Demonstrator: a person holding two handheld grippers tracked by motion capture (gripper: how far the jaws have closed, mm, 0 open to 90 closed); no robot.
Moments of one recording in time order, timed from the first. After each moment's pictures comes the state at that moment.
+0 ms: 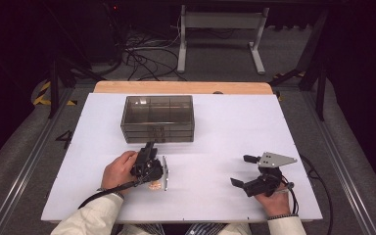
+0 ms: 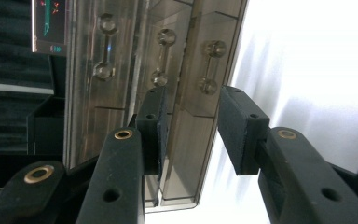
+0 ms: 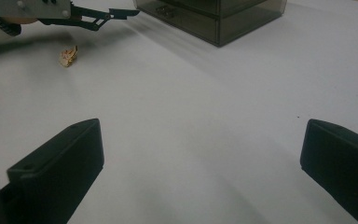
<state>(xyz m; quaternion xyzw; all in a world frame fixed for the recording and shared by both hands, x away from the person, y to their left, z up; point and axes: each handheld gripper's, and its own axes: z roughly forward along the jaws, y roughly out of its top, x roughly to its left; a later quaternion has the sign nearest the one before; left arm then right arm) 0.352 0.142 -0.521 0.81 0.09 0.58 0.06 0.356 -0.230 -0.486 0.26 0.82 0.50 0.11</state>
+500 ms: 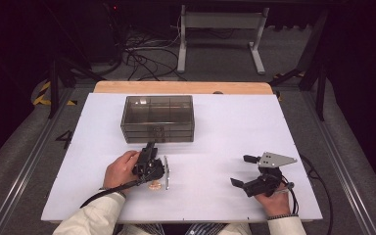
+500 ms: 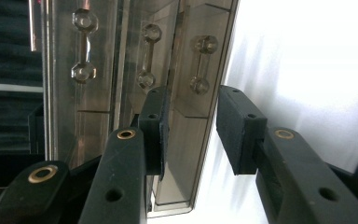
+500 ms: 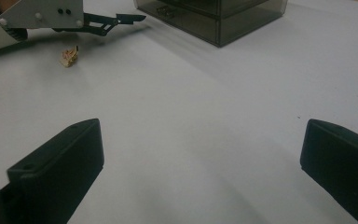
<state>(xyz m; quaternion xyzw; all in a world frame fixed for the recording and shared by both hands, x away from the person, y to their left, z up) 0.358 0.140 -0.528 0.81 0.08 0.58 0.05 0.356 -0.230 -0.486 0.26 0.82 0.50 0.11</state>
